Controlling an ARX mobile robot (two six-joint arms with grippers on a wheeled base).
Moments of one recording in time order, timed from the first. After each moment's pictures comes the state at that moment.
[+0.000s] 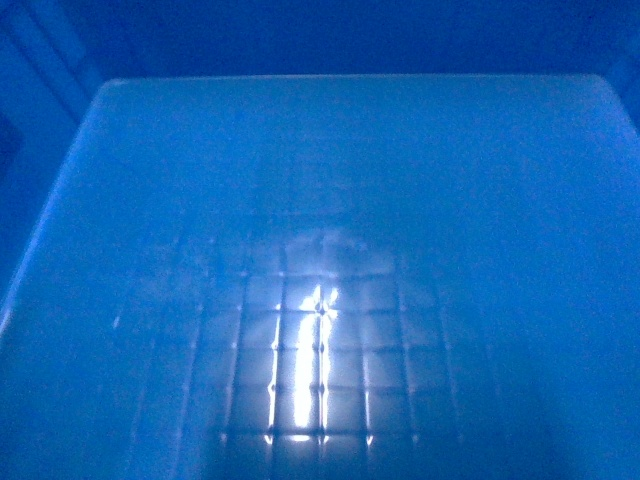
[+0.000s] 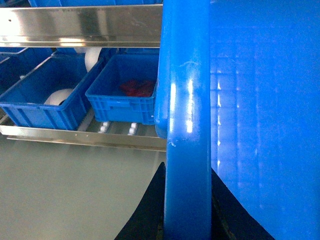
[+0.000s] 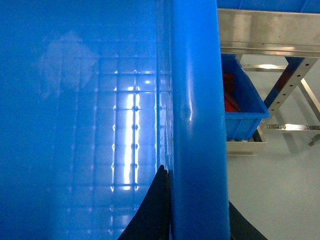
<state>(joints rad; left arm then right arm) -0.81 0.59 0.51 -0.46 -0.84 -0.33 0.54 0.59 0.48 -0.32 0.53 0.18</state>
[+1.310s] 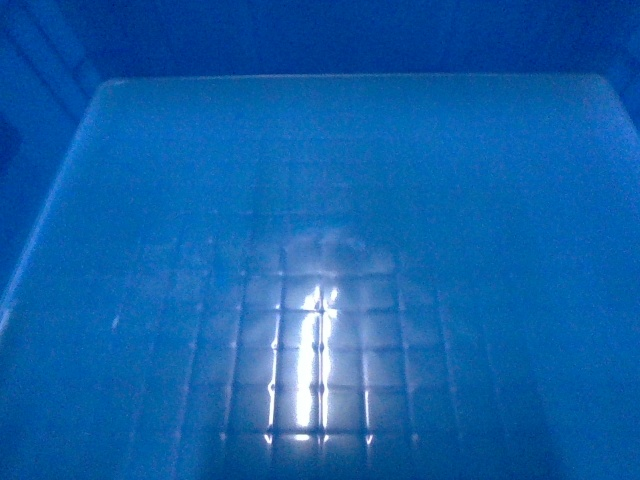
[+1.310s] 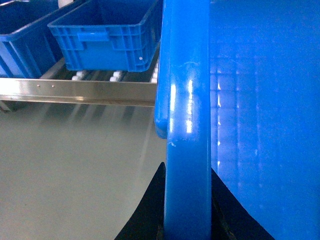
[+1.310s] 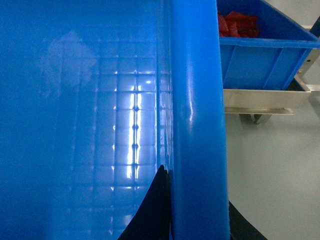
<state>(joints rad) -0.81 0.60 0.51 -0.46 -0.84 -0.33 0.54 0.59 0.48 -0.32 0.53 0.18</state>
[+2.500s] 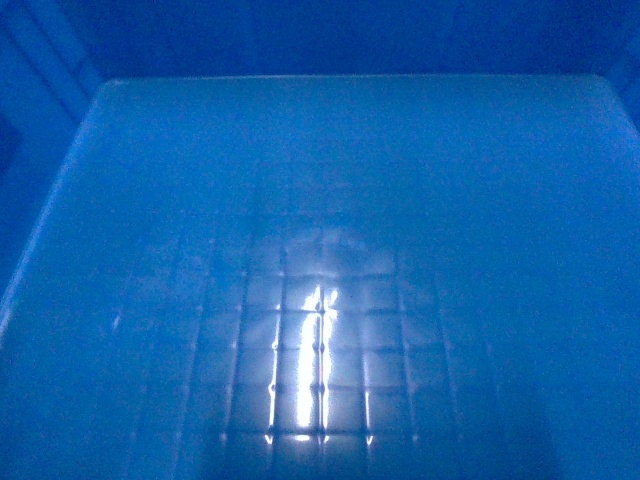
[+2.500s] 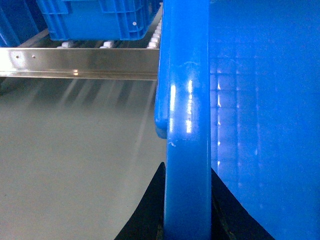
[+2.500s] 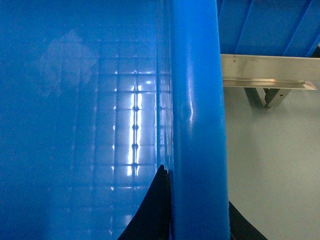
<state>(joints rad) -0.81 0.60 0.51 -0.46 -0.84 -0.33 0.54 0.59 0.48 -0.32 0.53 0.18</state>
